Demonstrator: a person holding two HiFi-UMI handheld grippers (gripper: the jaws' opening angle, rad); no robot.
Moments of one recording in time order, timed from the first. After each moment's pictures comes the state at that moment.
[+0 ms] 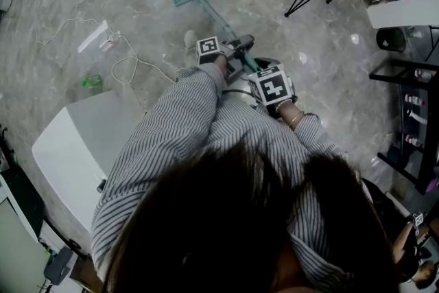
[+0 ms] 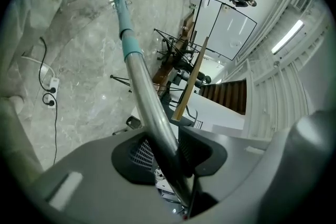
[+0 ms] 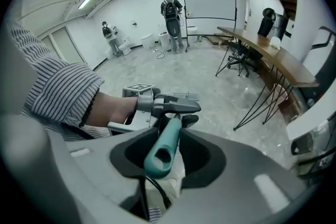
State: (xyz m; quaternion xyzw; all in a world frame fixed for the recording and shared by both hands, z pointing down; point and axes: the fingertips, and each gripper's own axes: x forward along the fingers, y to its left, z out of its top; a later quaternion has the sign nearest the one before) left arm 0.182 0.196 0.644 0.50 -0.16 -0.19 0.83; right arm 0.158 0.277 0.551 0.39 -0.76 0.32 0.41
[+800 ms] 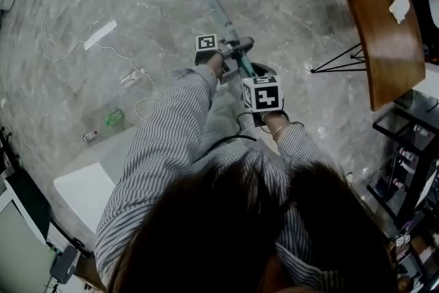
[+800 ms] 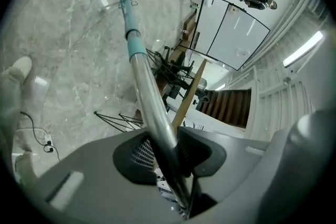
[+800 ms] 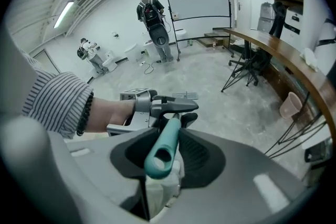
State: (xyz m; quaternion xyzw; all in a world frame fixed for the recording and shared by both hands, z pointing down) left arm -0.013 -0.206 0.645 0.48 -0.15 -0.17 0.85; right arm -0.040 -0.128 0.565 0.44 -0.73 0.38 0.36
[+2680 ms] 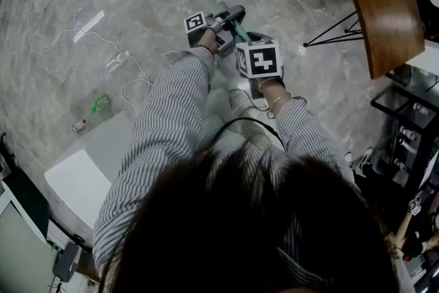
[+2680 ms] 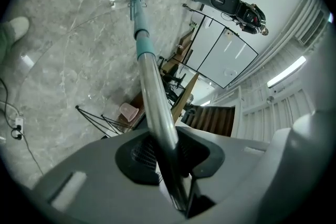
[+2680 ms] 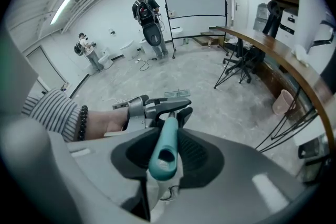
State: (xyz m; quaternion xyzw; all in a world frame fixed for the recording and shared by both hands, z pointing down) left arm 0.012 -0.190 0.658 0.44 -0.16 -0.30 0.83; right arm 0.003 -0.103 0.577 0.45 -0.71 0.37 0.38
